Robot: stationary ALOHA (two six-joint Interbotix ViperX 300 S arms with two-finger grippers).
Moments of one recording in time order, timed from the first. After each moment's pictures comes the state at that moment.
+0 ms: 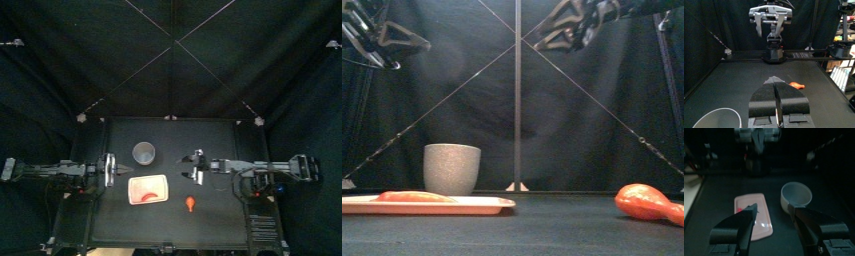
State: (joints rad) left arm 0.06 -1.00 1.22 0.04 -0.23 0.00; right arm -0.08 -0.50 0.64 -0.06 0.07 0.03
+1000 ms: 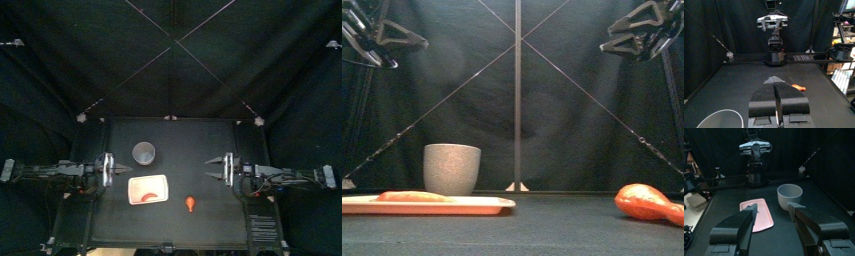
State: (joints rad) left arm 0.07 -1.05 1.23 0.05 -0.23 0.00; right arm -0.11 -0.99 1.08 0.01 -0.07 0.03
